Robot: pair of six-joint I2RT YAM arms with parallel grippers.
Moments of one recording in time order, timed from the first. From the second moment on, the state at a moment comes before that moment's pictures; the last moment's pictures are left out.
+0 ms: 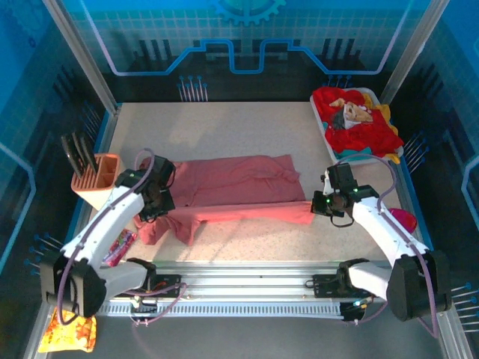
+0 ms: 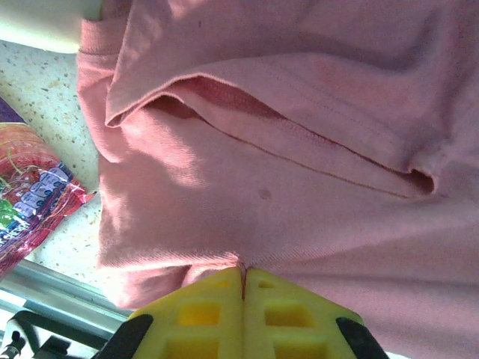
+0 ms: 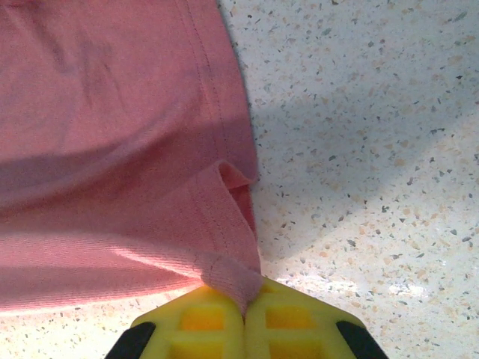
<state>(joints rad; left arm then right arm) -0.24 1.19 0.94 -1.19 -0.17 -0.70 0.17 1.14 0.70 -0.74 -0.17 0.38</state>
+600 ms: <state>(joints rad) -0.24 1.44 0.92 -1.08 -0.13 -0.66 0.11 1.12 0.70 -0.74 -0.14 0.37</state>
